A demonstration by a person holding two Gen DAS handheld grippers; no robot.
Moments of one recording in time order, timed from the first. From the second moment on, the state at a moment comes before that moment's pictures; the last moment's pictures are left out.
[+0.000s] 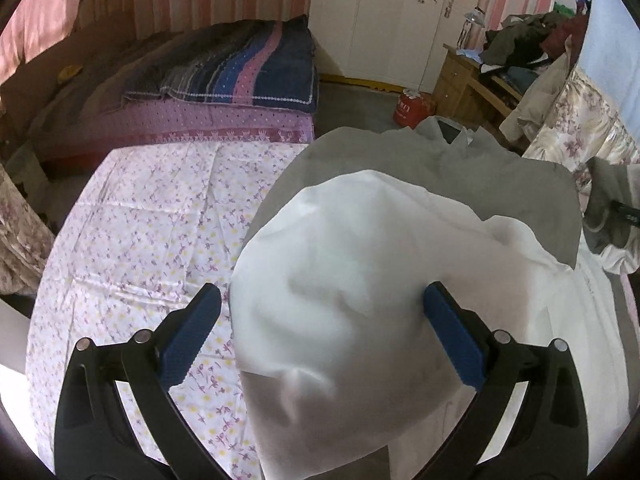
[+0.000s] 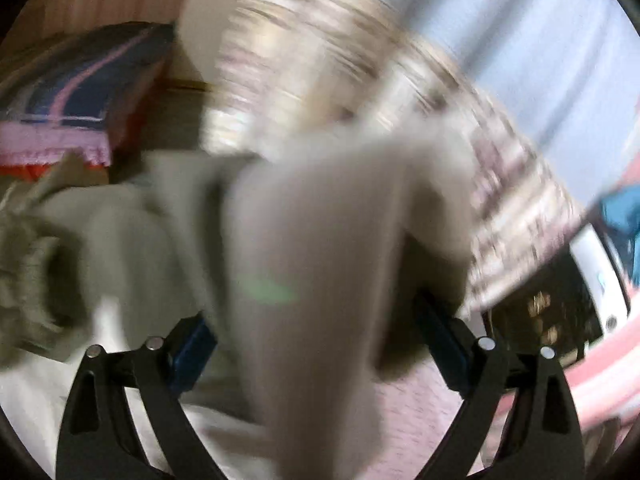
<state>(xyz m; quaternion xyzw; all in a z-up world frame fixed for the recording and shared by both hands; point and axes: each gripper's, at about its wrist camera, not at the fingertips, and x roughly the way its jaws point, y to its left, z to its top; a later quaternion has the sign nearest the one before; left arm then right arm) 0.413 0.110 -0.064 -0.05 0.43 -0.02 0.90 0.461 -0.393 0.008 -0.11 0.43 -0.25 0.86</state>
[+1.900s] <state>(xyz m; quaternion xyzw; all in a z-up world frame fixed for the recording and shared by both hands) 0.407 0.115 -0.051 -0.02 0.43 0.01 0.90 0.443 -0.244 0.018 -0.05 0.42 0.08 0.90</state>
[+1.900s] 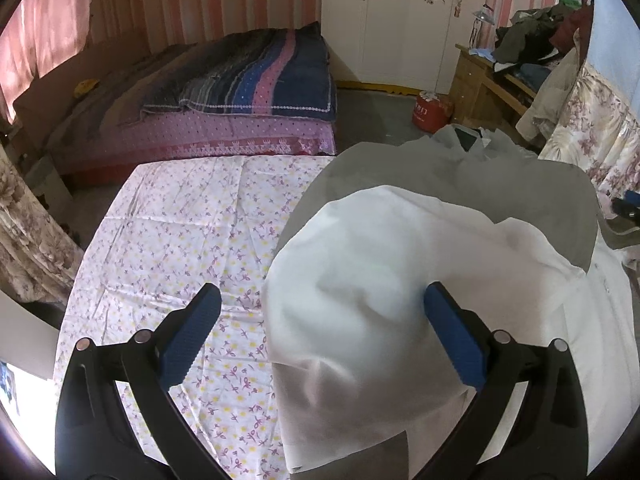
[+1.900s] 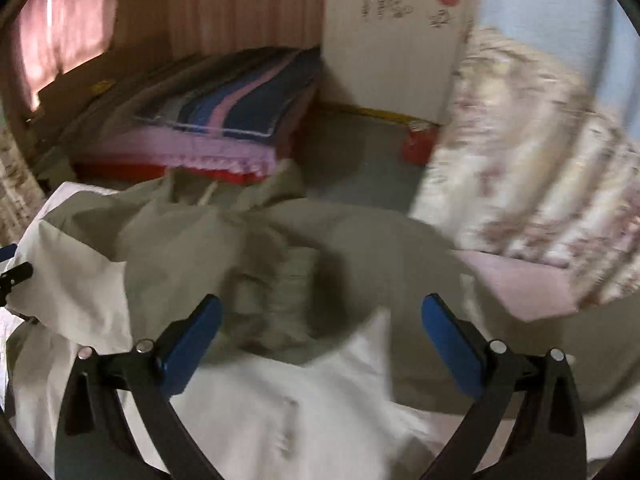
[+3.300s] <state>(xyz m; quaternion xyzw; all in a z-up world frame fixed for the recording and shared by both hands) 0.428 0.063 -0.099 0.10 0.44 0.06 0.89 0.421 -0.317 -0.052 -0.10 0.47 -0.05 0.87</state>
